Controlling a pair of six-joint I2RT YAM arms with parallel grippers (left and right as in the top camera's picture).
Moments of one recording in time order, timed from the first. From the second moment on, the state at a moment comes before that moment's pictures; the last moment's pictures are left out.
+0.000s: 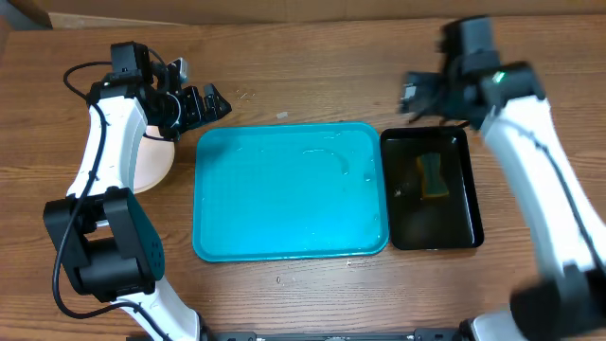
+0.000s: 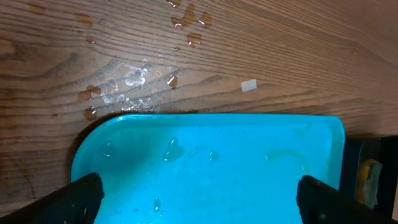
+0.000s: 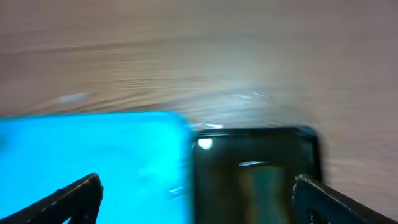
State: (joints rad) left arm 0.16 1.93 1.56 -0.85 0.50 -0.13; right arm 0.29 1.63 1.66 -1.02 0.07 0.30
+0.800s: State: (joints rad) left arm 0.16 1.93 1.56 -0.85 0.50 -0.13; right arm 0.29 0.54 1.45 -0.83 0.10 0.17
